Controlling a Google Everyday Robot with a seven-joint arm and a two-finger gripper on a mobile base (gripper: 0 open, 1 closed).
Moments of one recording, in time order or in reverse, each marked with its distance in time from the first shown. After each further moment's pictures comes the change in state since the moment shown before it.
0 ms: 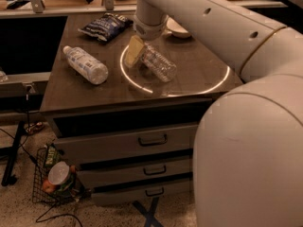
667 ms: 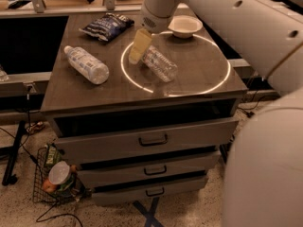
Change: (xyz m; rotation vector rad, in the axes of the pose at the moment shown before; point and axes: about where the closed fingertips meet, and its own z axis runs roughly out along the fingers) arm 0.002 0.003 -0.045 -0.032 -0.123 -0.185
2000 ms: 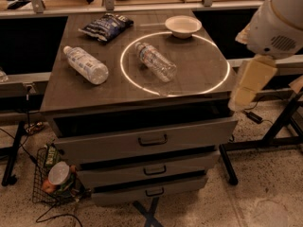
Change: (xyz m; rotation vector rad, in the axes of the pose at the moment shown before) arm 0.216 0.084 -0.194 -0.129 0.111 -0.209
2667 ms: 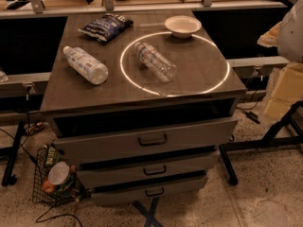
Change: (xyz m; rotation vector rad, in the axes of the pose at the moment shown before) arm 0.035 0.026 -0.030 0.003 0.045 -0.024
